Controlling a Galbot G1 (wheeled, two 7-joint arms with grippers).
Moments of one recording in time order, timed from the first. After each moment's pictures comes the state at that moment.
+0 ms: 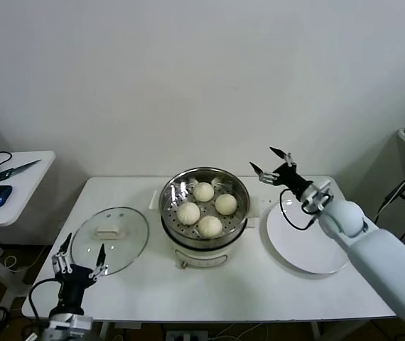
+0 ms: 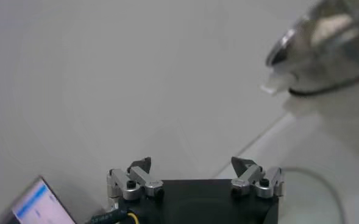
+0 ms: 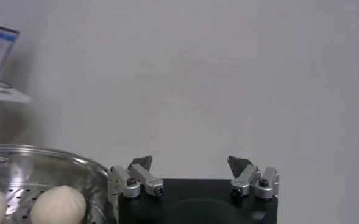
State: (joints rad) left arm 1.65 -1.50 -0.75 -2.06 0.75 -0.06 -0.02; right arm -0.70 0.80 0.01 1.50 0.61 0.10 -0.17
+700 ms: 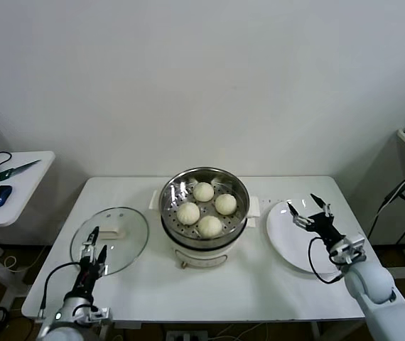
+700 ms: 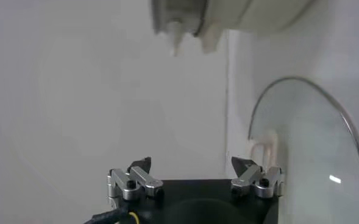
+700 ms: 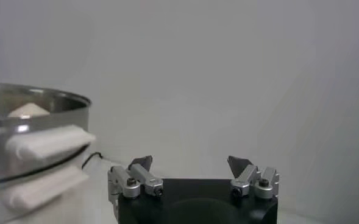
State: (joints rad) left arm 1.46 -1.42 -0.72 -1.78 1.41 -0.10 -0.07; right arm -1.15 0.95 0.44 1.55 0.45 0.06 -0.19
